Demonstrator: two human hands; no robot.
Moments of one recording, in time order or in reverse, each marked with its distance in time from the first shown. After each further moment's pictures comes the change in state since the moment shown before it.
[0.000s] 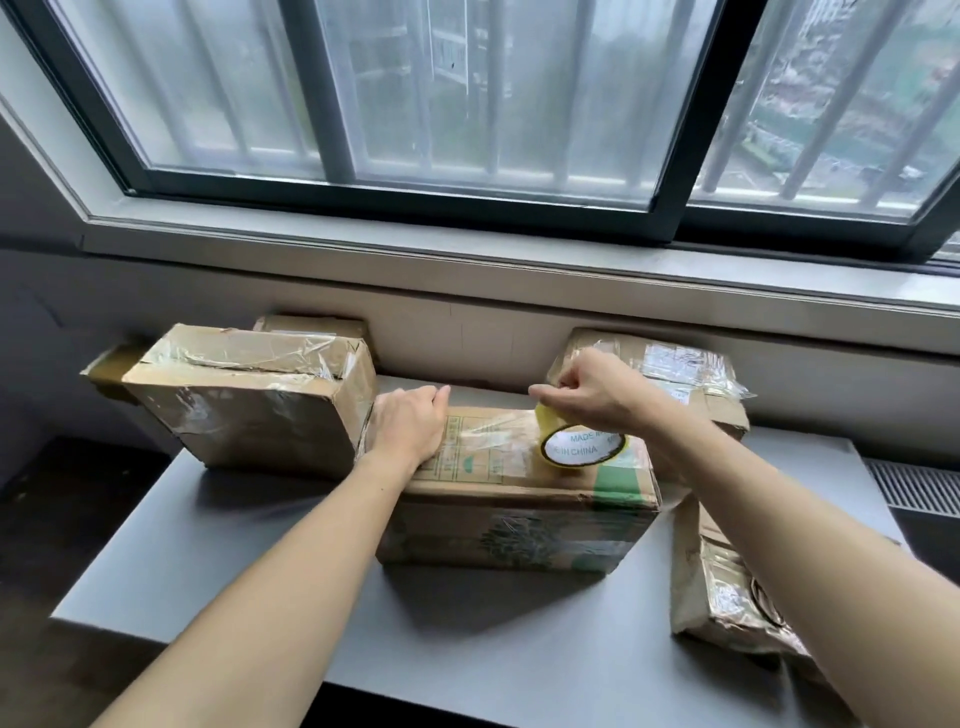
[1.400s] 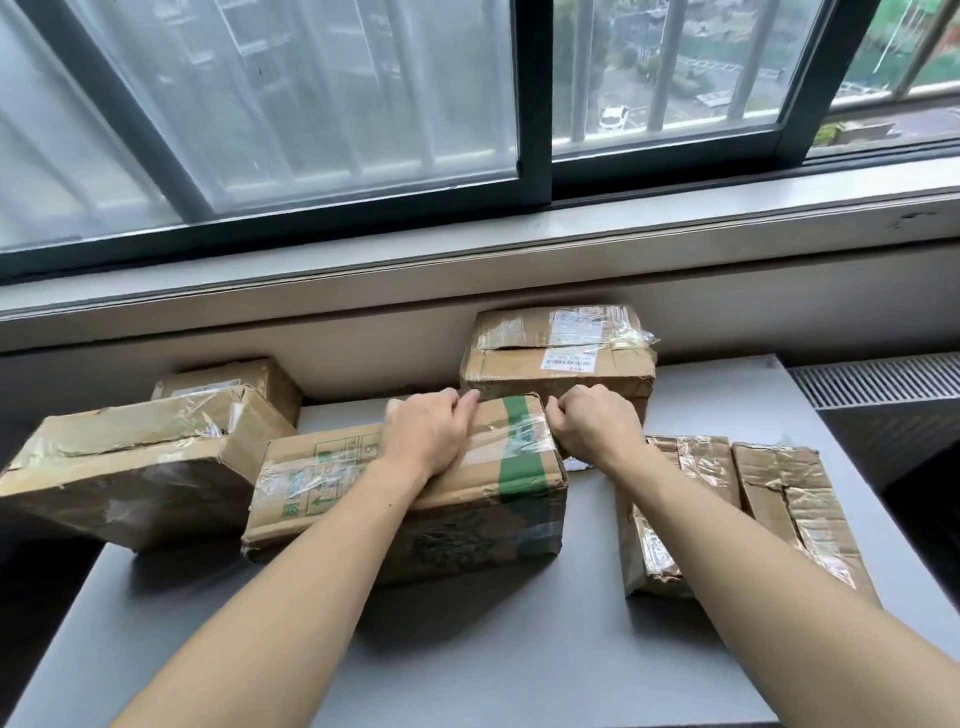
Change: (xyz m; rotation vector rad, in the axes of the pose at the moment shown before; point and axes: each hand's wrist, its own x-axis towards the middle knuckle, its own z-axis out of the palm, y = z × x) left_hand 0.002 0.132 0.031 0.121 -0.154 0.264; right_hand -0.043 0.127 0.039 -0.133 0.288 0.339
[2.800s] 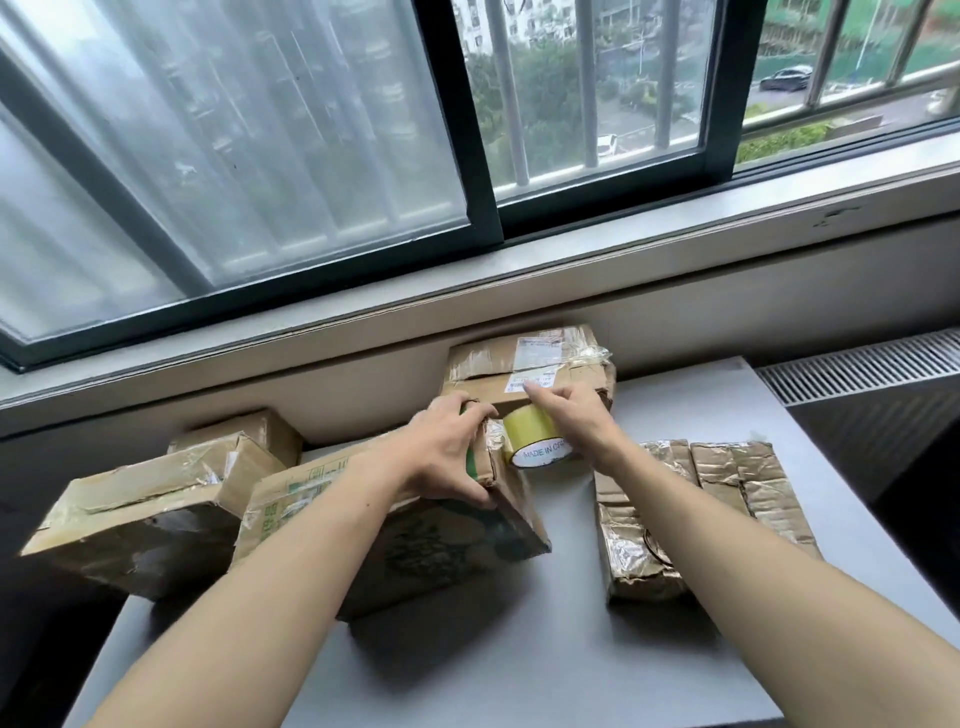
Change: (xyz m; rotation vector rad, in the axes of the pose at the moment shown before) left_hand -0.011 0.068 -0.056 0.112 -0.381 0.391; right_hand -0.008 0.032 -0.034 1.040 -0.083 0.165
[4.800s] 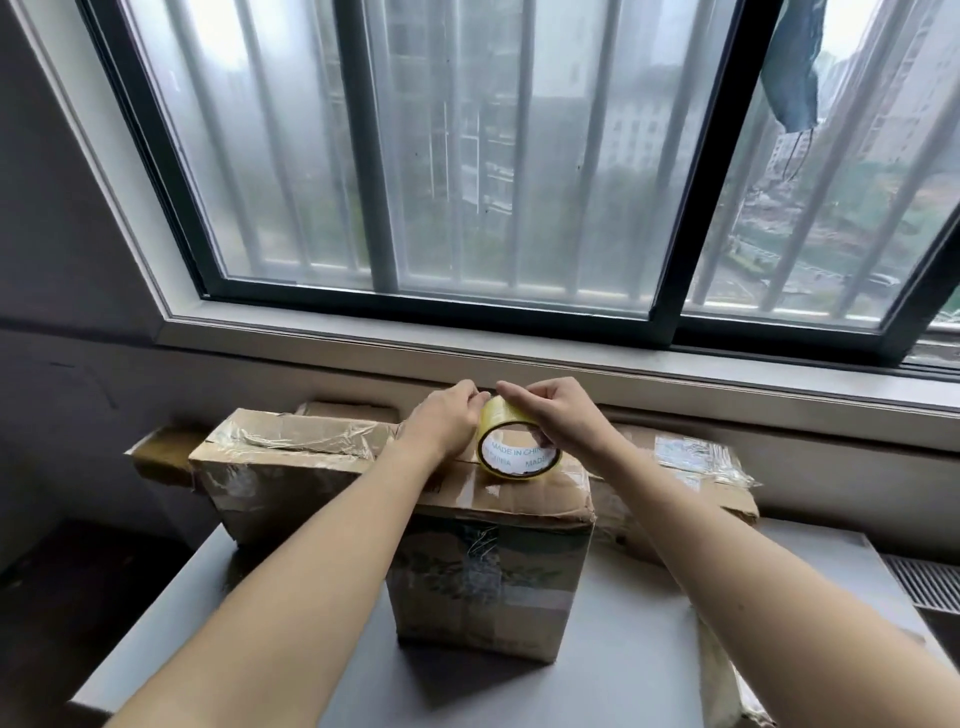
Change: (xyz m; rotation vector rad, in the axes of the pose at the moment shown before) left_hand -0.111 -0.166 -0.035 -0.499 0.560 -0.484; right_hand -0.023 -0.162 0.199 -0.211 -0.355 -0.368
